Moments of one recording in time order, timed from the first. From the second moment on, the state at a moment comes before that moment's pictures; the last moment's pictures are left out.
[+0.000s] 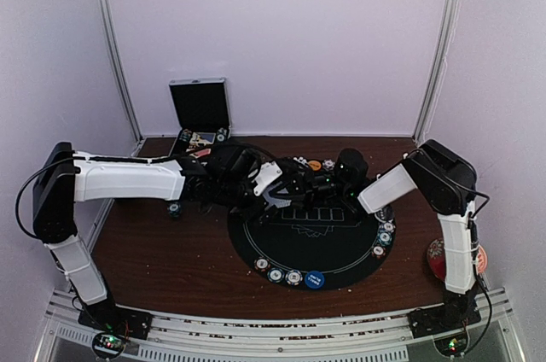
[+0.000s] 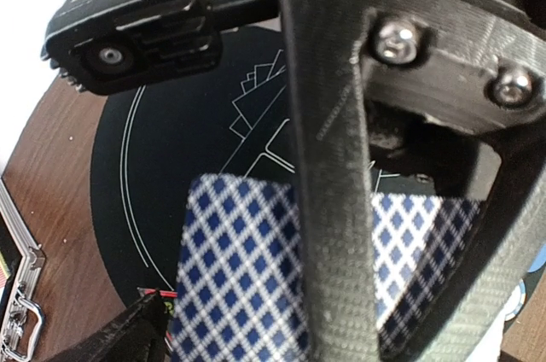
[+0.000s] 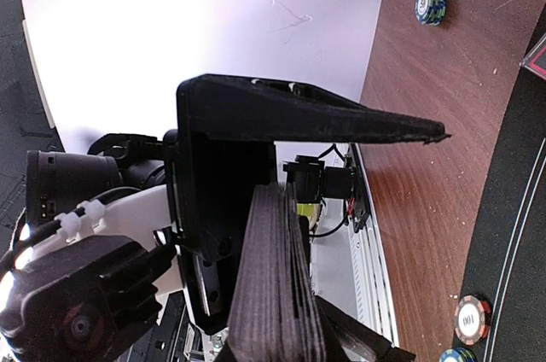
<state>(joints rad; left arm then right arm) -0.93 1.75 1.24 -0.29 -0.04 0.18 0.64 2.14 1.09 1.23 -1.17 1.60</state>
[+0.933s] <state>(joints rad) -0.89 1.72 1.20 -0.29 0.09 0.24 0.64 2.10 1.22 0.27 -1.12 0.85</state>
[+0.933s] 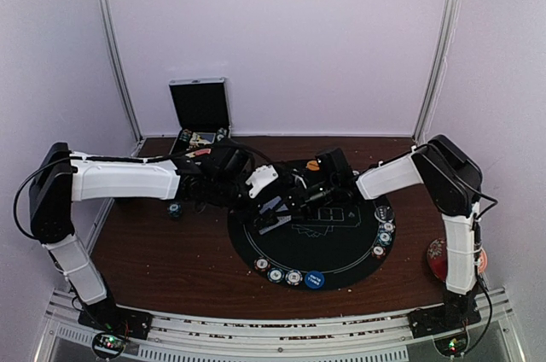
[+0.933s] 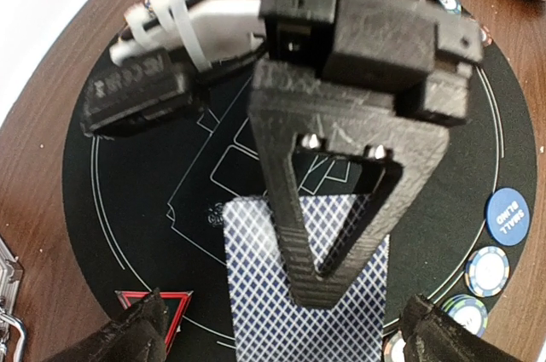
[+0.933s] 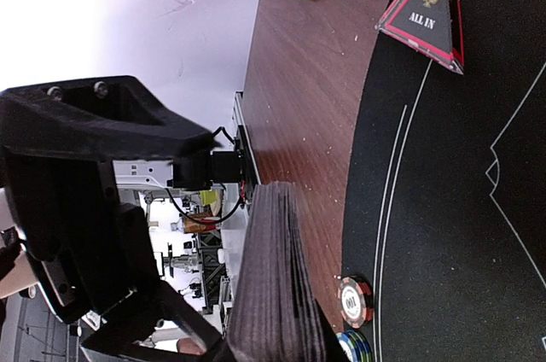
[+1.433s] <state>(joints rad) -0.89 1.76 1.20 -0.28 0.09 0.22 0.64 2.08 1.19 0.41 -1.13 0.96</state>
